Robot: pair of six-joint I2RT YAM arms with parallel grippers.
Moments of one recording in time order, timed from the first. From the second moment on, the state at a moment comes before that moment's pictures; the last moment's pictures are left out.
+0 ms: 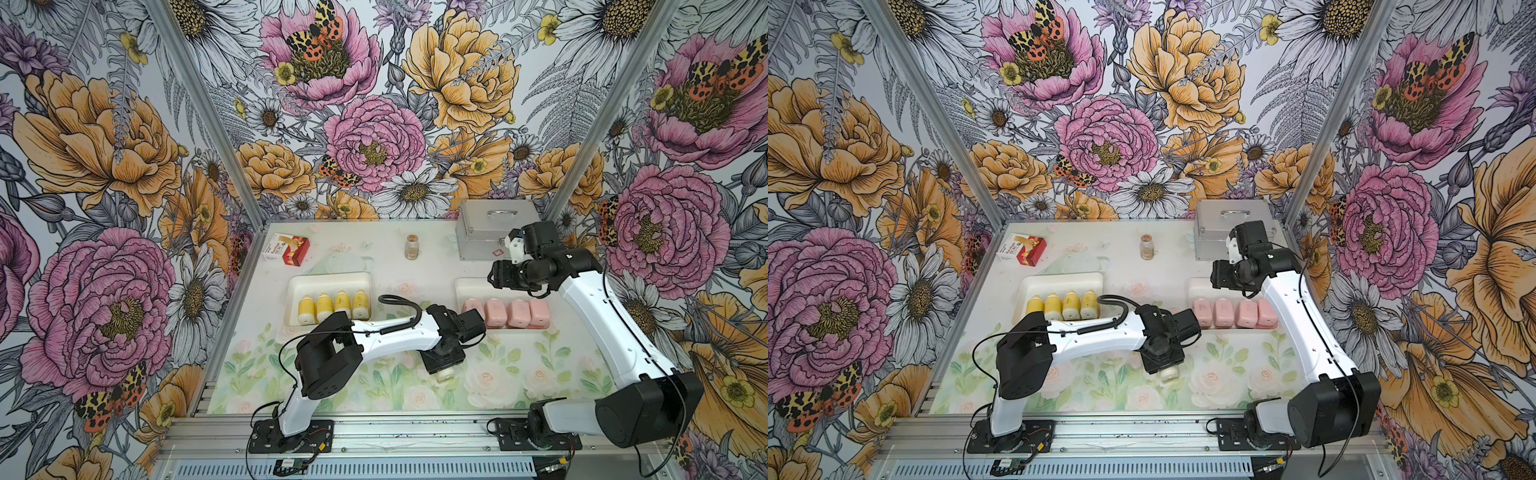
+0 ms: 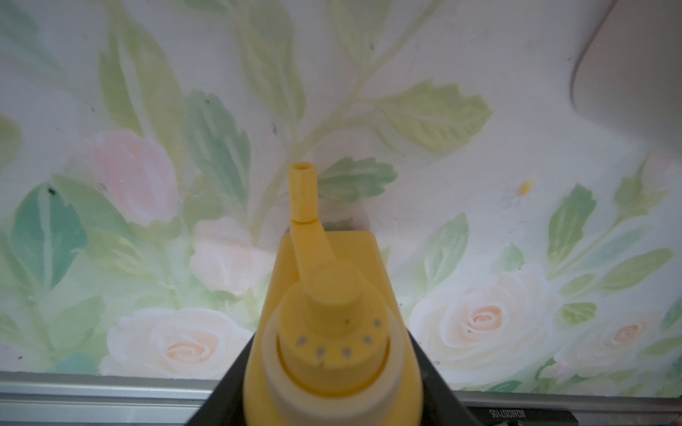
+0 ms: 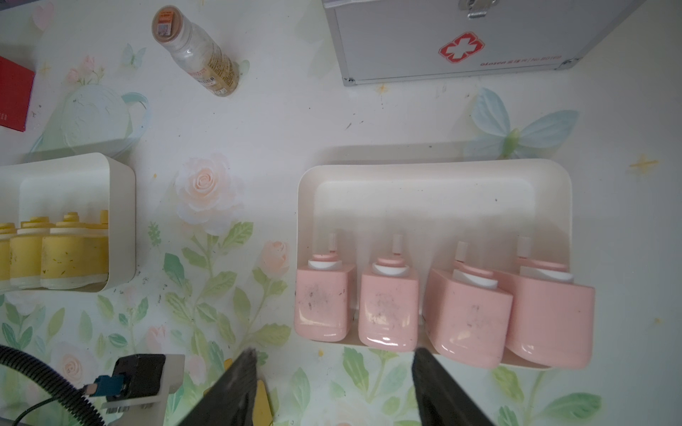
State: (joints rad) left arm -1.18 2.00 1.57 -1.01 0.00 -1.49; right arm 0.14 1.35 1.36 -1.07 -0.14 0.20
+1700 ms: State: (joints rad) left arm -0.22 1.45 1.55 -1.62 -0.26 -0.60; right arm 0.31 1.65 1.72 -1.15 -0.21 0.22
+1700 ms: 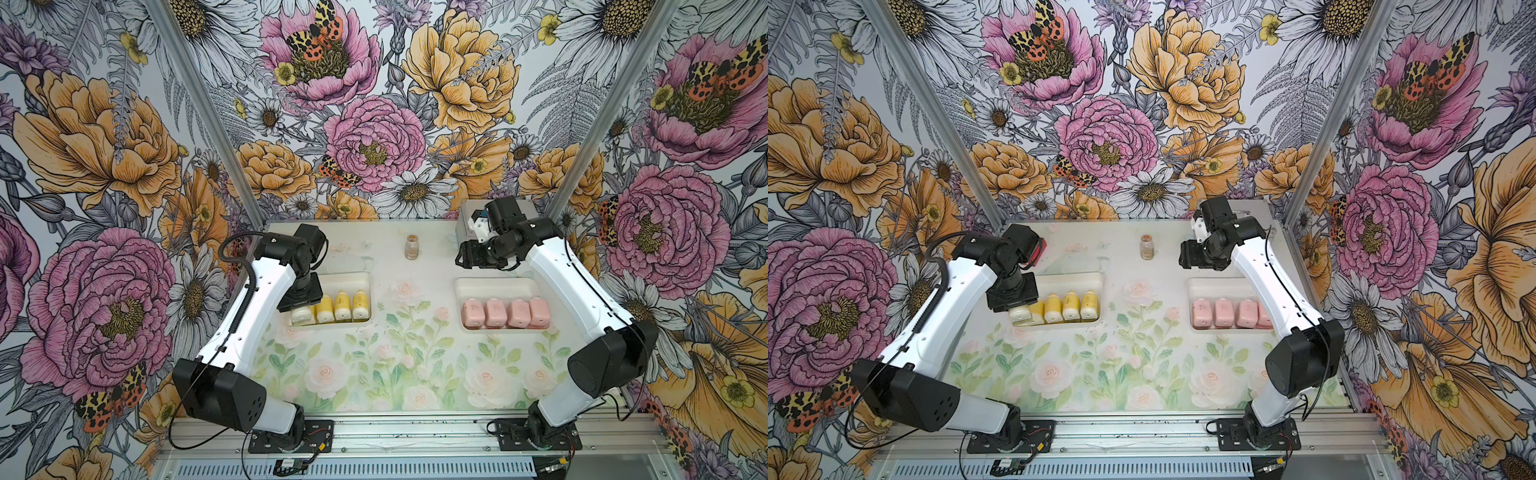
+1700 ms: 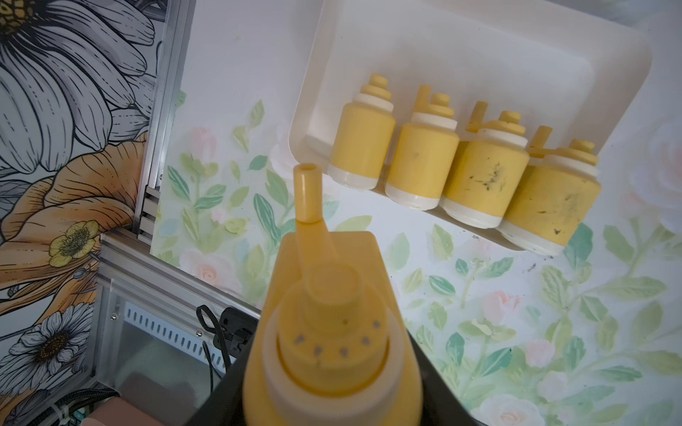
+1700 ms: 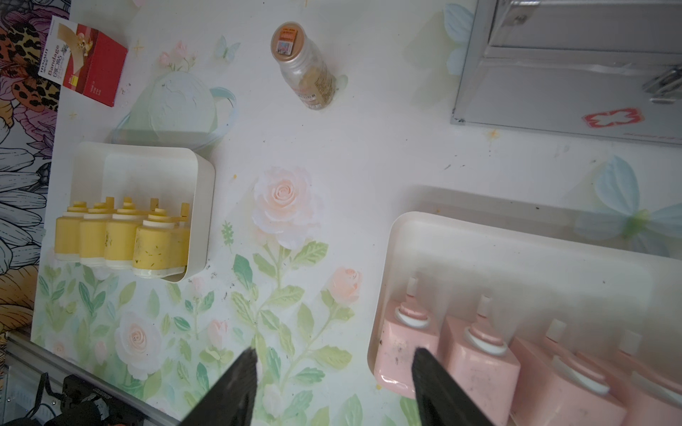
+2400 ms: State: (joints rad) left arm 0.14 1.57 1.53 -1.43 -0.12 -0.21; right arm 0.33 1.73 1.81 -1.17 -0.26 0.18
